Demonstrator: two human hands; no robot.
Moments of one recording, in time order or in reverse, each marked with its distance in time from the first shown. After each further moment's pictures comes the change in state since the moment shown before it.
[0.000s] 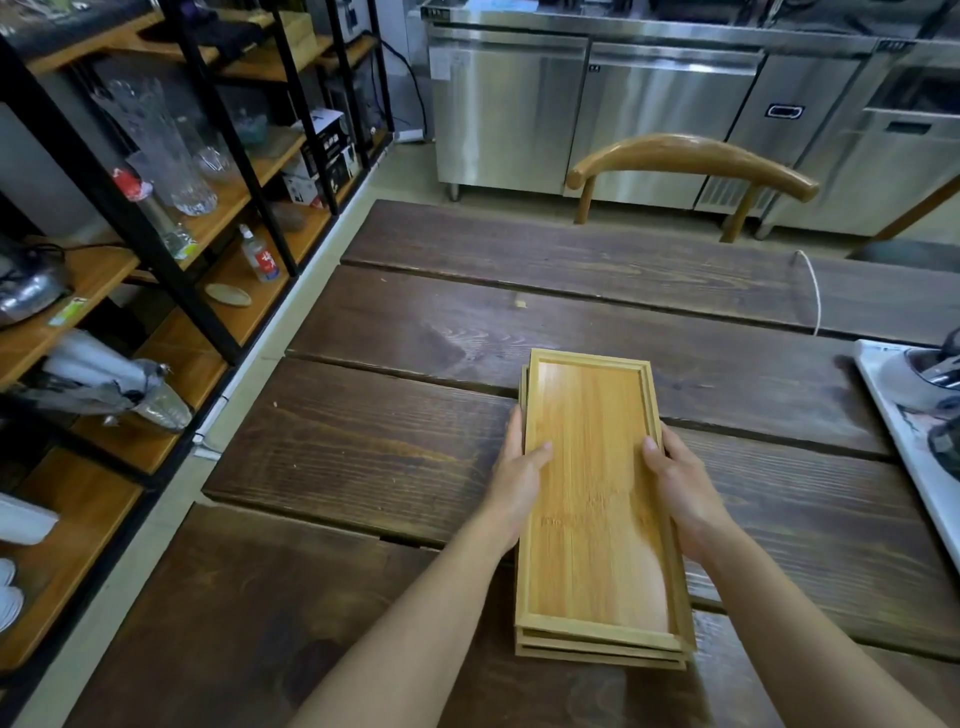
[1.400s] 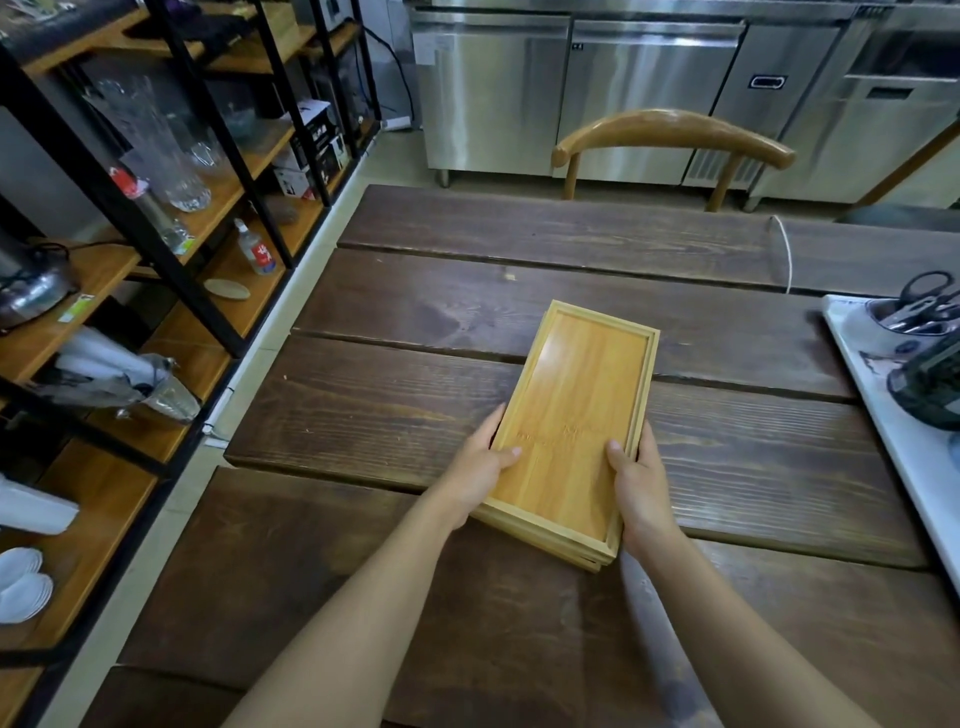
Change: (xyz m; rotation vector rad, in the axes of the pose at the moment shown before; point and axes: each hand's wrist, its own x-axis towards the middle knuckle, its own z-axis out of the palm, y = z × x) left_hand -0.047 -0.004 -0.043 0.286 -0.157 0.017; right_hand -0.053 0.032 0.035 0.172 0.184 -0.061
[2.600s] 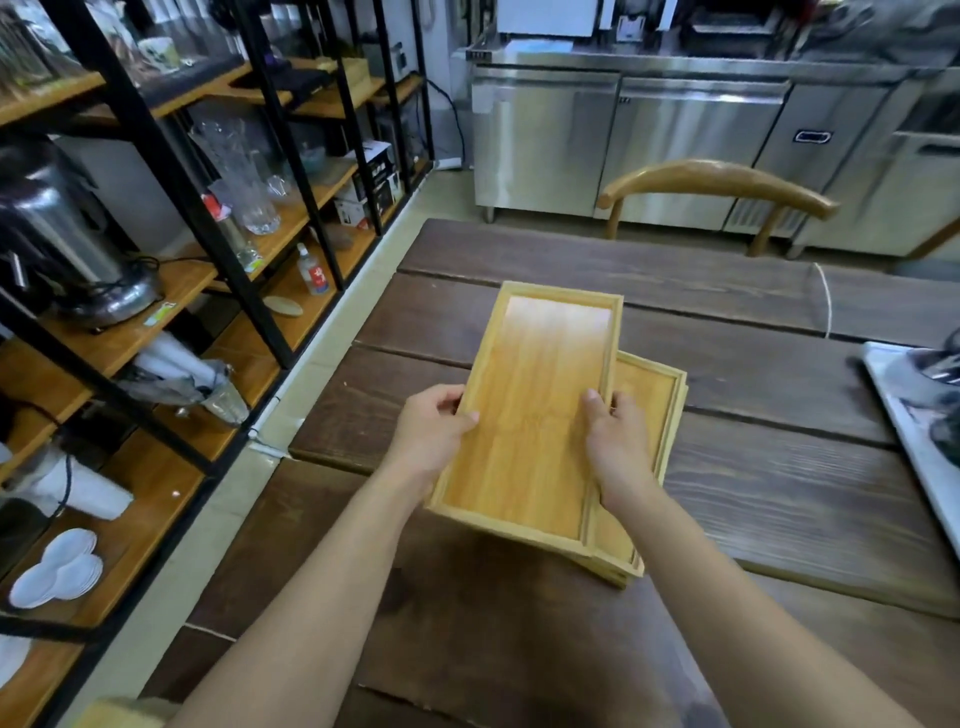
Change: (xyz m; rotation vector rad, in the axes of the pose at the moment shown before) left_hand -0.070 0.054 -0.061 0.024 0.447 0.103; right_hand -0.037 -0.086 0.060 -0.100 -0.072 -0.125
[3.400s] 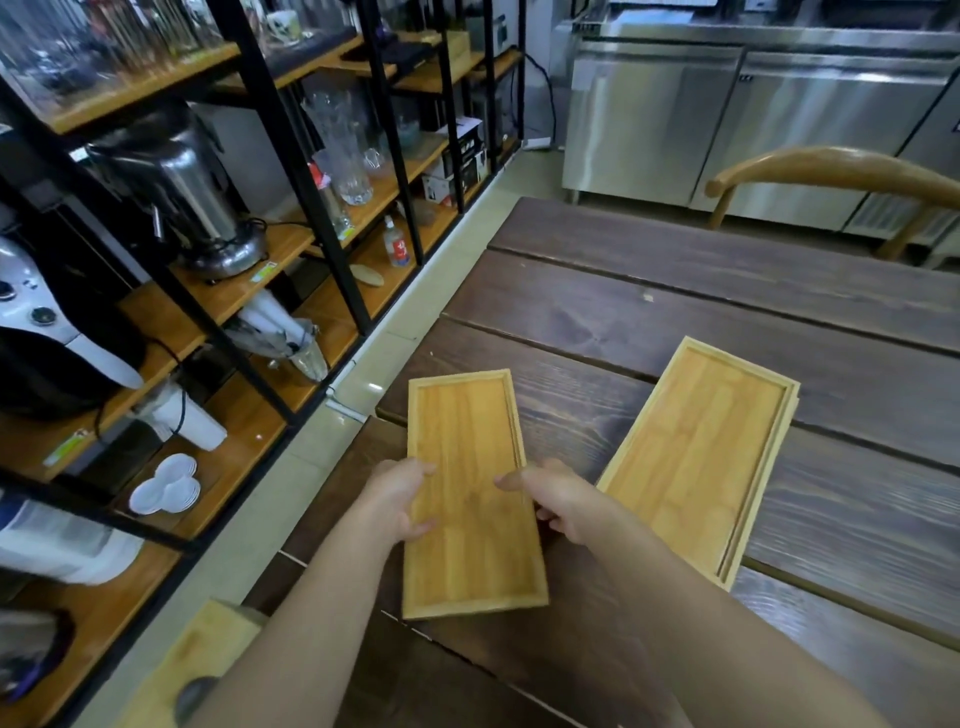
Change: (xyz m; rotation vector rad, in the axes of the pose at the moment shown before) left_hand -0.009 -0.095 -0.076 -0.334 0.280 -0.692; right_hand -0.037 0.045 0.101 -0.367 -0.642 0.438
